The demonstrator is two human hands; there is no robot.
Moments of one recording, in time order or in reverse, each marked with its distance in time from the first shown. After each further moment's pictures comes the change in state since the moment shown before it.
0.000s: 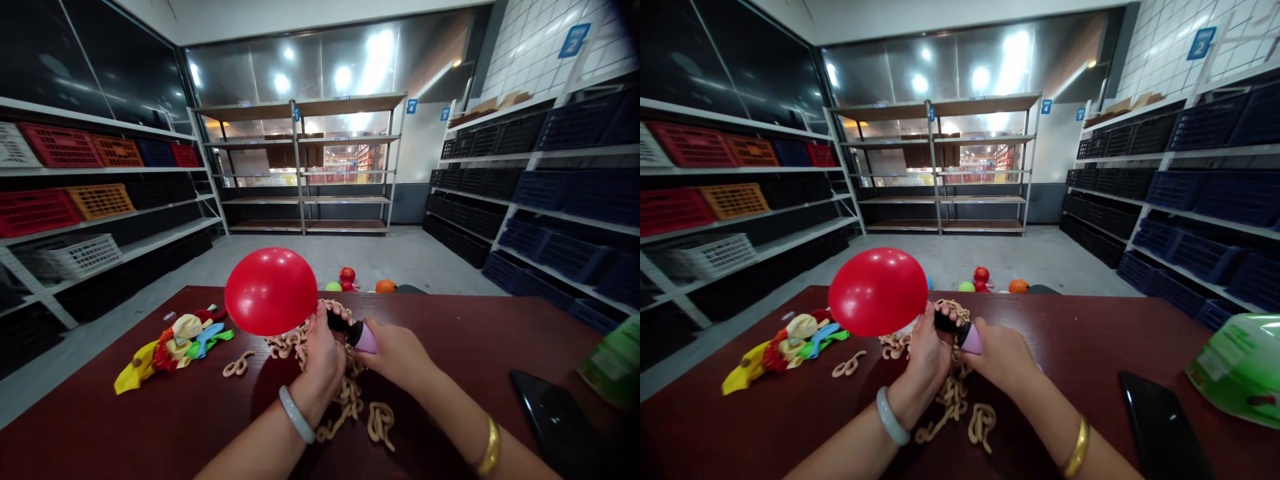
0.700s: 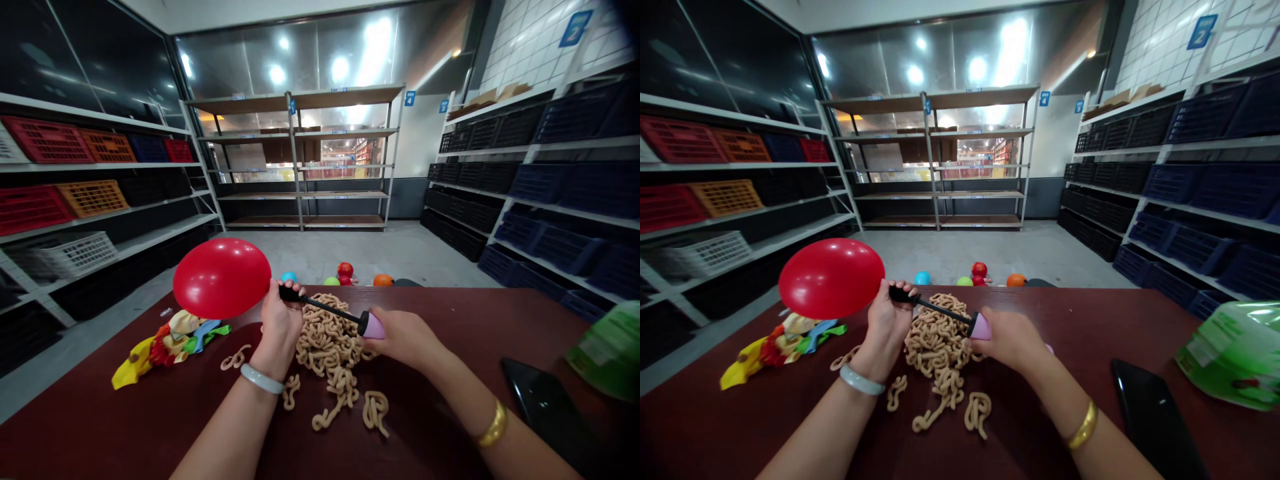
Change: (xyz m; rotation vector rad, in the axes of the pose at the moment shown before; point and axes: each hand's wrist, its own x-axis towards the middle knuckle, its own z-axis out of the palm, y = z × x) left_hand 0.057 0.070 -0.020 -0.058 0.141 0.084; right_hand 0.004 0.029 -0.013 -0.035 -0.042 -0.022
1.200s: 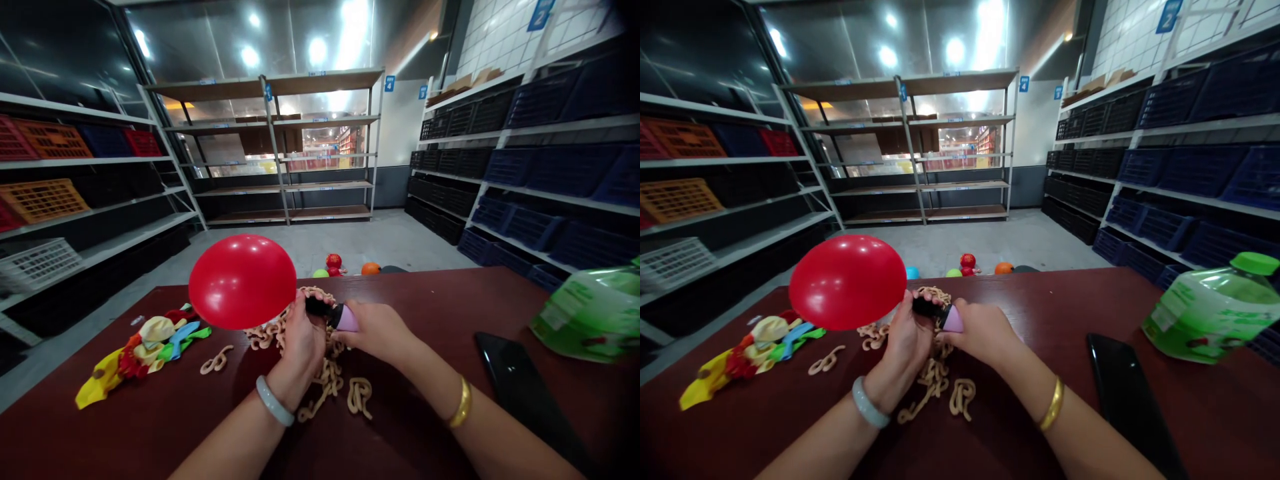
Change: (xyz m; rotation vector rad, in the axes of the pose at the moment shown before) left_hand -0.064 -0.063 0.010 0.113 -0.133 -0.166; right_hand -0.006 -0.026 -0.007 0.071 -0.012 0.026
